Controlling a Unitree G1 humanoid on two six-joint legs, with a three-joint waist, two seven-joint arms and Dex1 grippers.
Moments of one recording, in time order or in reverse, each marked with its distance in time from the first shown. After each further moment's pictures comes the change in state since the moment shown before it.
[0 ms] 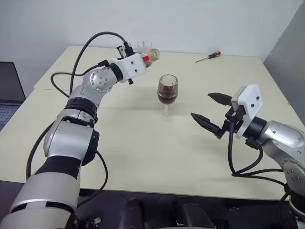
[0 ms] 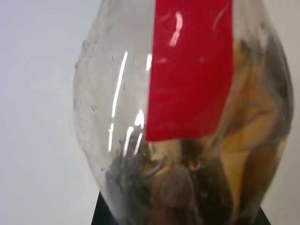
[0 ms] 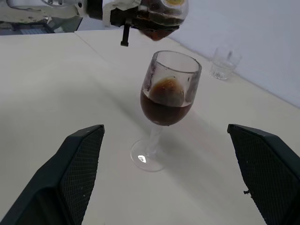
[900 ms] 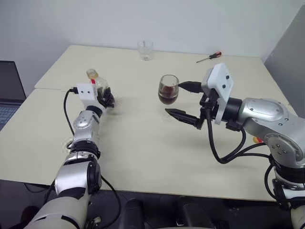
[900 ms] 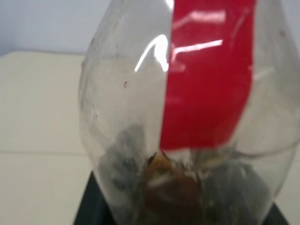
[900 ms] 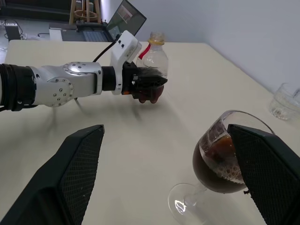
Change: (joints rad) left arm 0.439 -0.096 0.413 -0.206 -0.457 0.322 0.072; right arm -0.312 0.047 0.200 0.095 0.042 0.124 0.030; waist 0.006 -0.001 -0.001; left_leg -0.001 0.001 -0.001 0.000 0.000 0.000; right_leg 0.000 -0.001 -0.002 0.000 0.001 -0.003
